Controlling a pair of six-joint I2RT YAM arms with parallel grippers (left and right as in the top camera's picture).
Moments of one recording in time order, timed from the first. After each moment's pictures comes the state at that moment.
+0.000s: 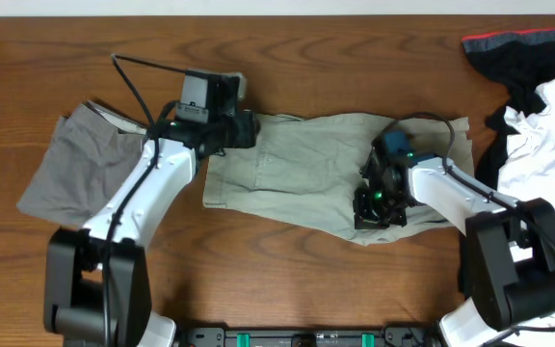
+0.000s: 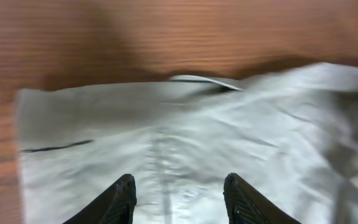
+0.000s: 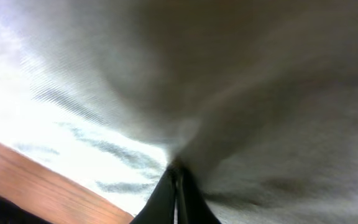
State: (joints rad) left arm -0.26 1.67 1.16 -0.42 0.30 -0.22; right arm 0.29 1.75 0.91 -0.77 -0.38 0.31
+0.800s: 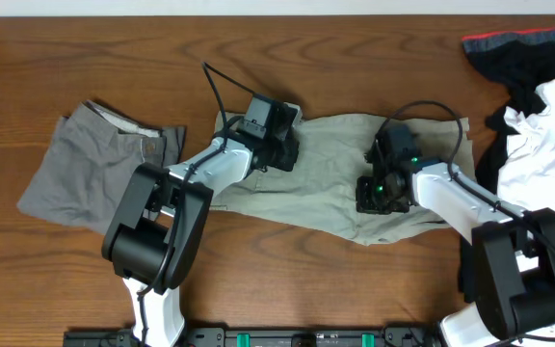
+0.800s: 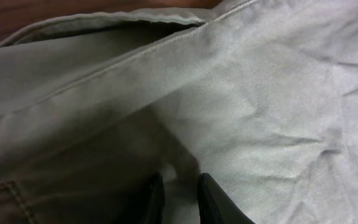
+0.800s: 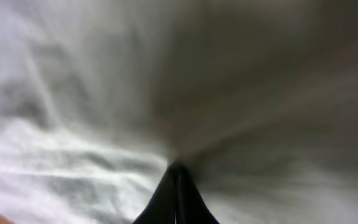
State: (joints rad) left arm -0.44 2.00 1.16 -0.19 0.27 -0.14; right arm 0.28 1.73 0.89 -0.62 -0.25 0.33
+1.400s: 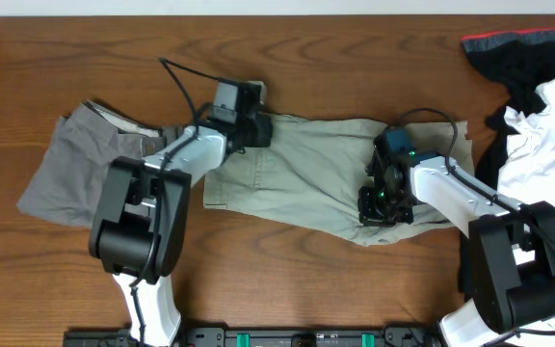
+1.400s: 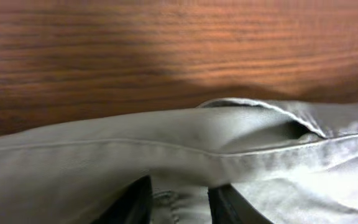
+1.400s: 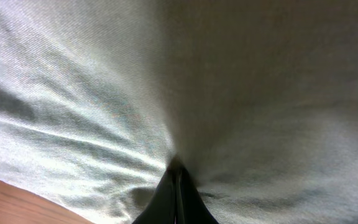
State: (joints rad) left arm -0.29 2.01 1.20 -0.16 0.28 -0.25; right arm 0.28 1.75 0.93 -0.81 -0.26 0.32
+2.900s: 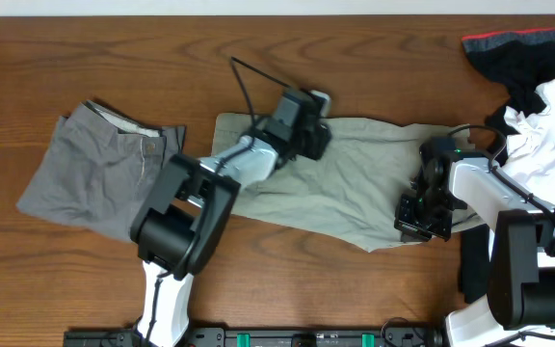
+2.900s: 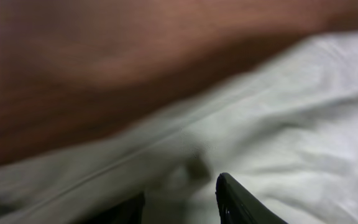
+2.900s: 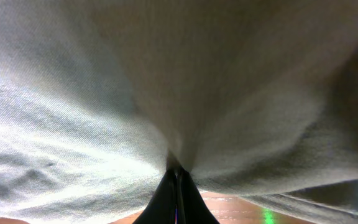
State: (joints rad) left arm -0.52 2.12 1.27 0.02 0.27 -0.23; right arm 0.04 1.73 0.89 -0.97 -0.20 0.36
